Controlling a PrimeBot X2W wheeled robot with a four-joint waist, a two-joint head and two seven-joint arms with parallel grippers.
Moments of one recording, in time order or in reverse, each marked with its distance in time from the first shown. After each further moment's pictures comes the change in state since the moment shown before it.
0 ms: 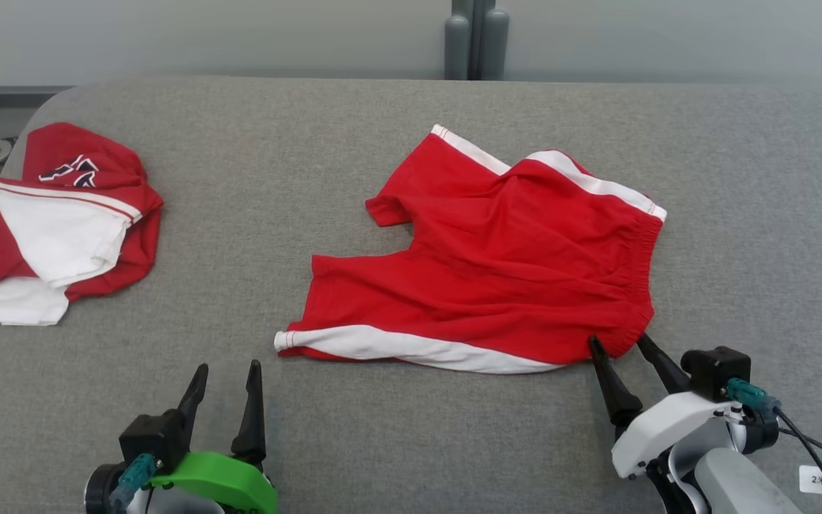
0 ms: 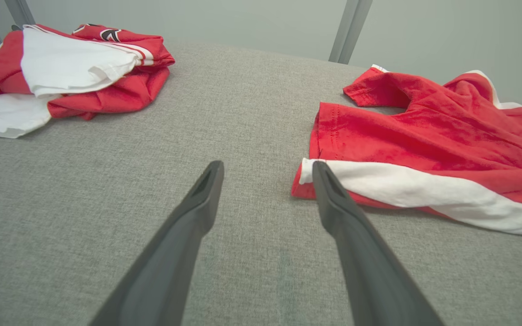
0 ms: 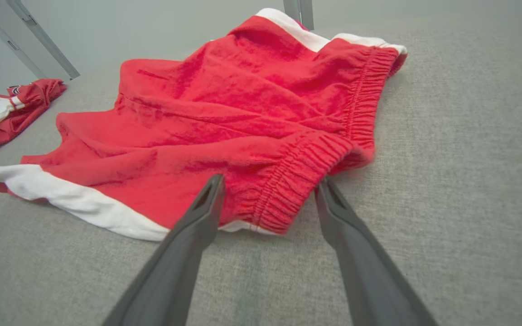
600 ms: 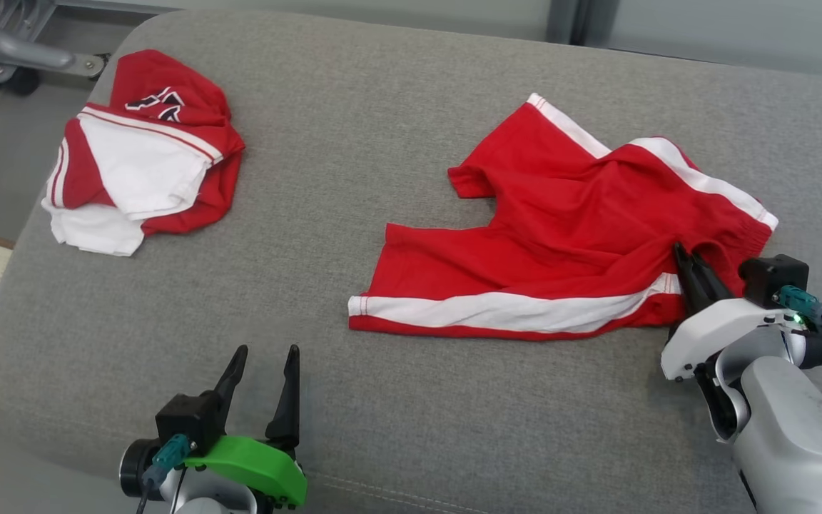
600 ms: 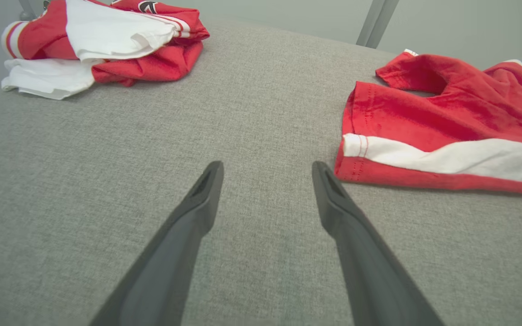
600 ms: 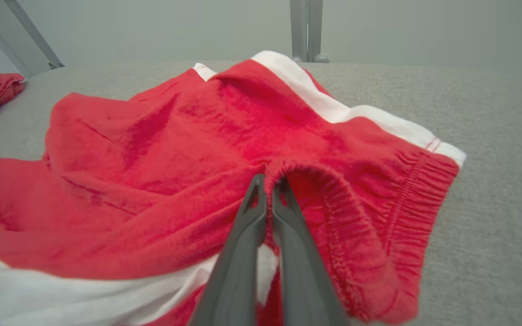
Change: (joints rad) left arm -0.050 0.000 -0.112 0.005 -0.038 0.007 0.000; right arm -0.238 -0.042 -0.133 0.164 -0.088 0.000 0.000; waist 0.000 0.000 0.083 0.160
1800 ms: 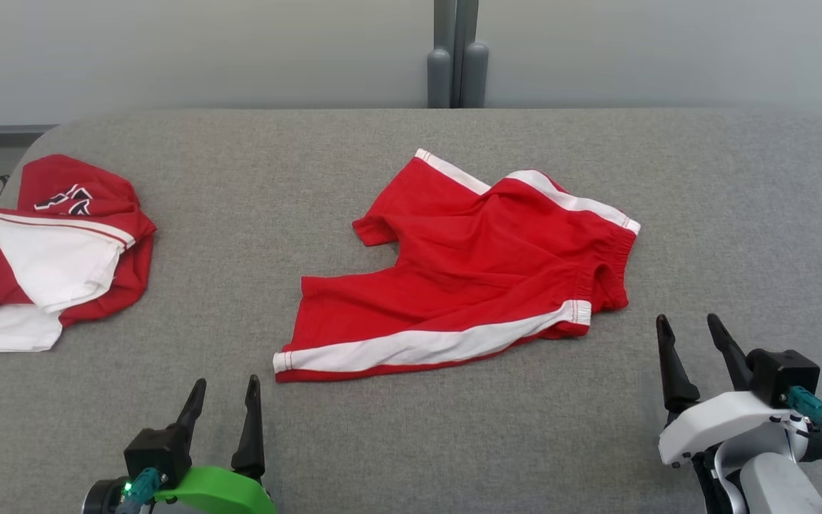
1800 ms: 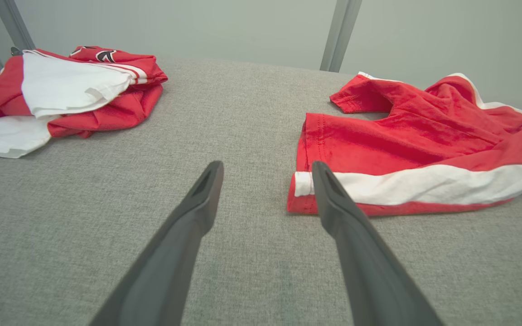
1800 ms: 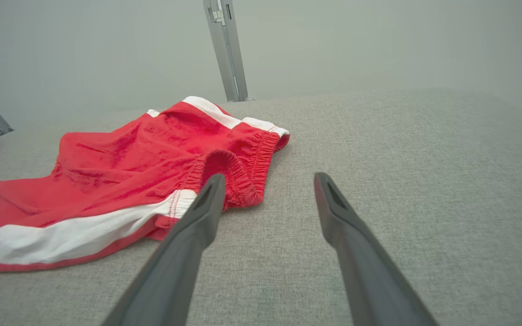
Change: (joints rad) left arm 0.076 0.000 0.108 -0.014 0.069 0.016 0.000; right arm 0.303 0.116 -0.167 -0.276 -0.126 0.000 0.000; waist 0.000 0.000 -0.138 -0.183
